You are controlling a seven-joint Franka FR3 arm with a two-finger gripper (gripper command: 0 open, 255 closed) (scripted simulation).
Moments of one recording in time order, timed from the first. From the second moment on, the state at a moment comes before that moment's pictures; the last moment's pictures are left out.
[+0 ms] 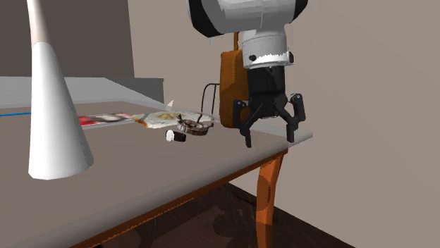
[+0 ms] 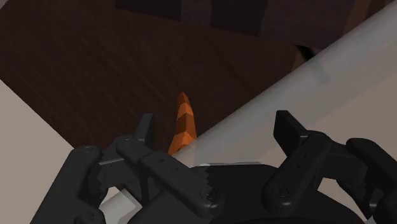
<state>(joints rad) -0.01 -0.76 0.03 -2.43 -0.09 1.63 -0.17</state>
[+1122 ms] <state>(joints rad) 0.02 -0.35 0.18 -2.04 0.12 1.73 0.18</state>
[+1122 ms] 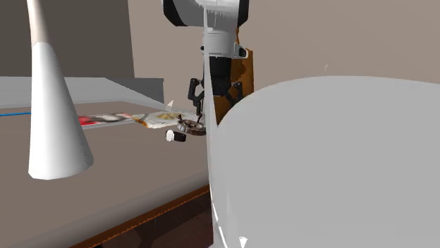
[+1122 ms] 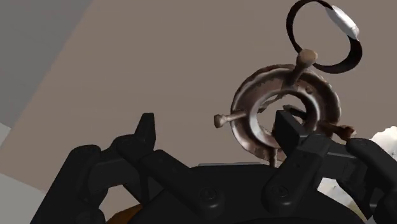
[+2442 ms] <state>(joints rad) 0.04 -0.13 0.23 -1.86 0.16 1.84 0.33</state>
